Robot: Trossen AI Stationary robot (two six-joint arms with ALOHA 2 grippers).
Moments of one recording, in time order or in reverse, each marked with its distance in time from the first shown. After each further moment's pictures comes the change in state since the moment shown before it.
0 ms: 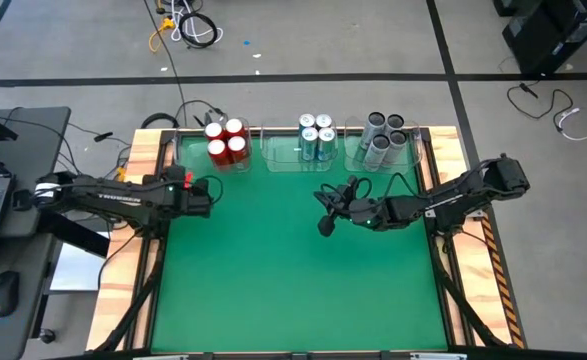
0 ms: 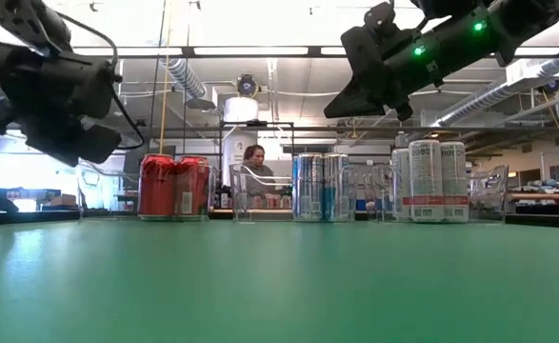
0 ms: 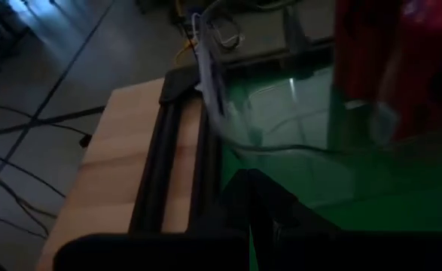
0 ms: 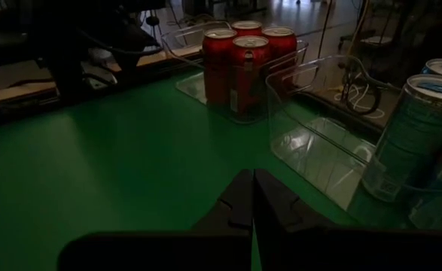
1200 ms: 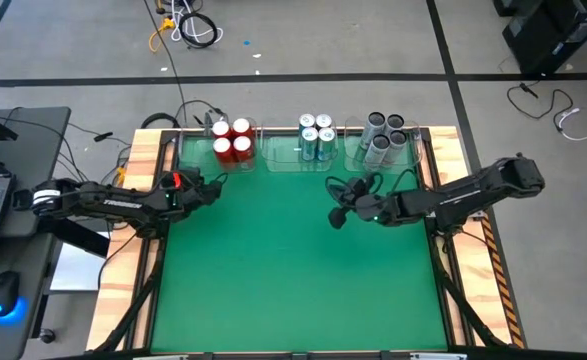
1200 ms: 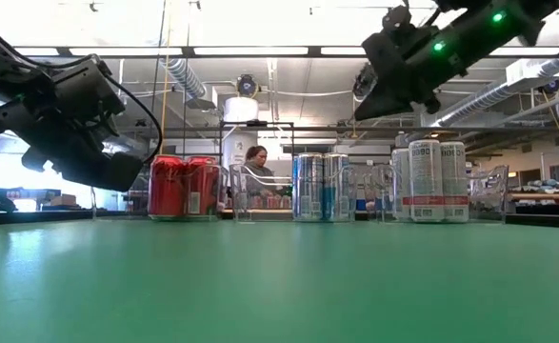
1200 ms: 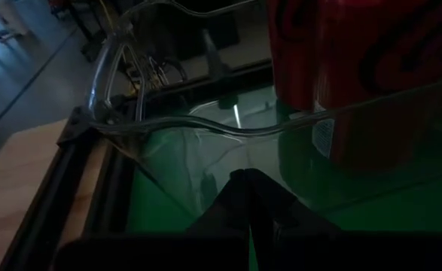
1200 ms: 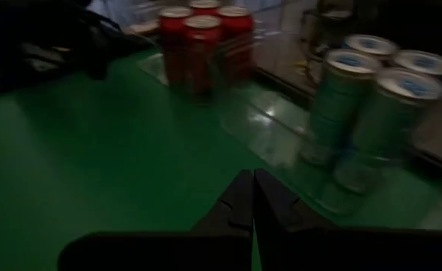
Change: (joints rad) left arm 0.166 0.003 -0.316 1.118 -0.036 0.789; right arm -0.009 -0.155 -0.001 -0.318 0.072 0.114
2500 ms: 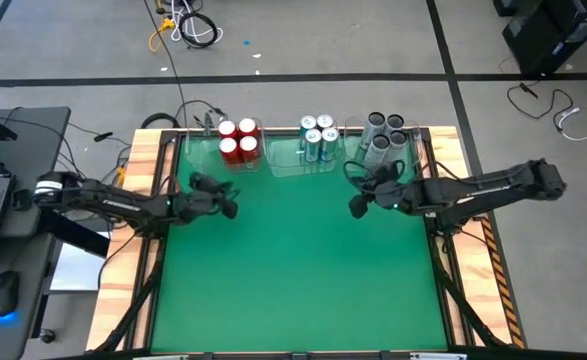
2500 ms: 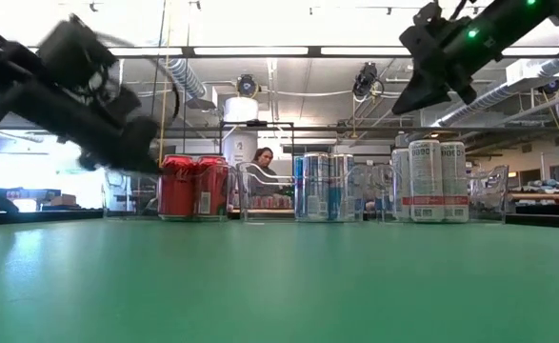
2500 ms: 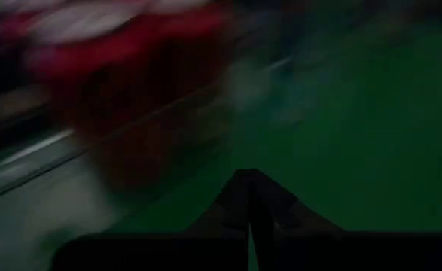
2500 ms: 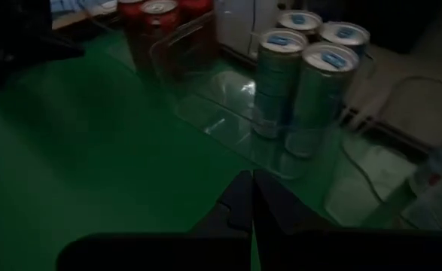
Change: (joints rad) left arm -0.206 -0.002 0.003 0.353 0.319 0.230; right arm -0.067 -0.280 0.000 -0.408 -0.056 0.121
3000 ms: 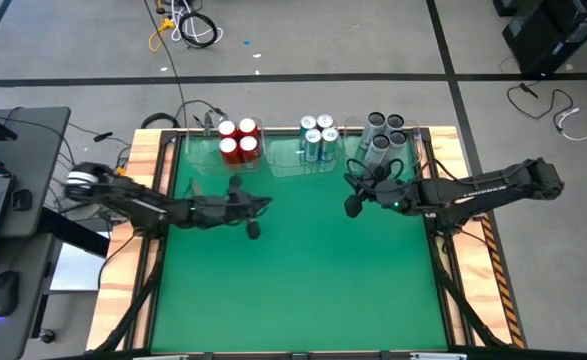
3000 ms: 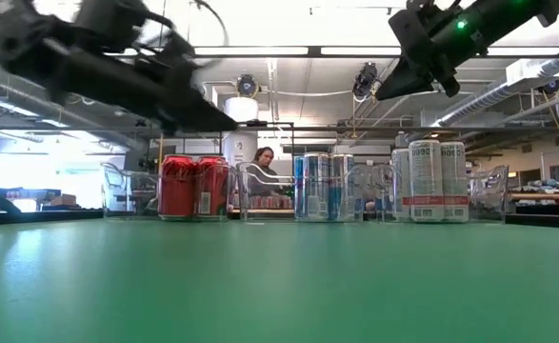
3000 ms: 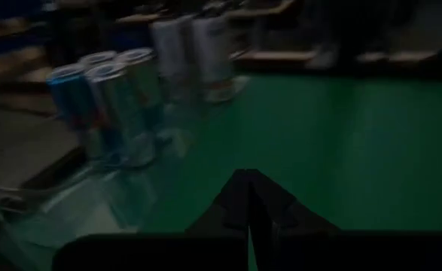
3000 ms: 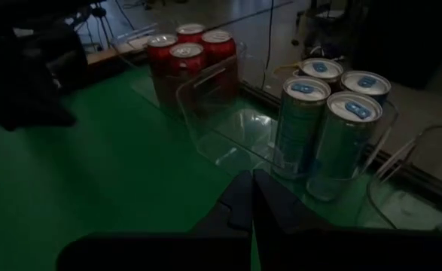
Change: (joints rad) left arm -0.118 0.347 0.221 0.454 0.275 0.389; right arm 0.005 0.036 0.000 0.196 0.006 -0.122
